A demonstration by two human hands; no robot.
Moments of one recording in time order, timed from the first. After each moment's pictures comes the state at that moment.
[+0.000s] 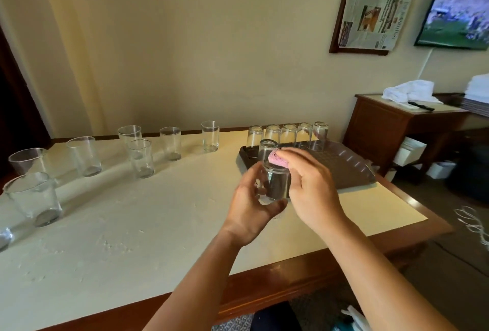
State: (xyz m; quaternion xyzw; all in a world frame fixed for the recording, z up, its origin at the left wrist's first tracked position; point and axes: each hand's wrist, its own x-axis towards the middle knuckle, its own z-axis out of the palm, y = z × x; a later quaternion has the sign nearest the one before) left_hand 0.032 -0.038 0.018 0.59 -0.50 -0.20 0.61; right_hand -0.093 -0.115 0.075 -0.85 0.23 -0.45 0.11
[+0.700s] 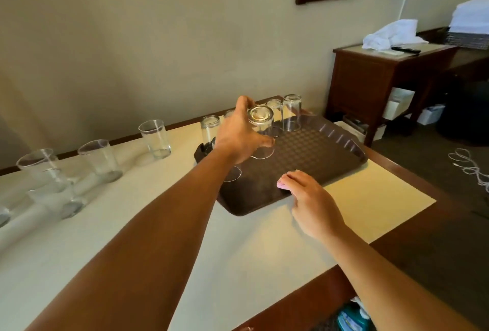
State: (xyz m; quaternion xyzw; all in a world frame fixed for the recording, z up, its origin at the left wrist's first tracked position) left_hand 0.070 -0.266 0.076 0.72 -0.56 -0.10 0.41; right_hand -0.126 -0.287 -0.060 -0.89 0.33 -0.29 0.08
